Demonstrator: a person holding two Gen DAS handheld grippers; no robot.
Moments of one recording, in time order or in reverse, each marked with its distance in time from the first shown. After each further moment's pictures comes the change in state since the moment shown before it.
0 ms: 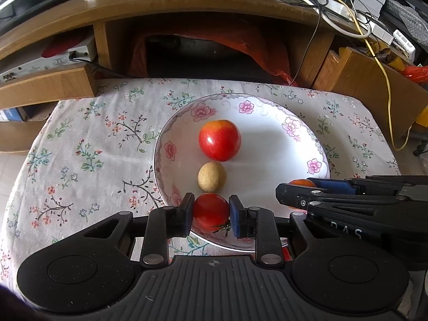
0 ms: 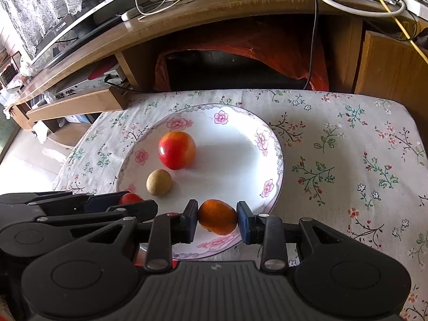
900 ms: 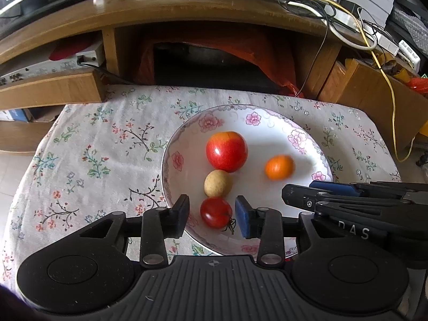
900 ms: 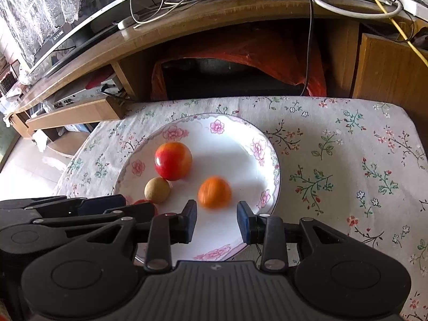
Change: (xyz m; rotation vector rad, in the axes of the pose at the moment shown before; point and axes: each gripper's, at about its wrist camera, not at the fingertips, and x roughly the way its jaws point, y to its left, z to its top) left arm -0.004 0.003 0.004 -0.029 -0.031 0.017; right arm -0.002 -0.003 0.004 0.019 -0.038 0.004
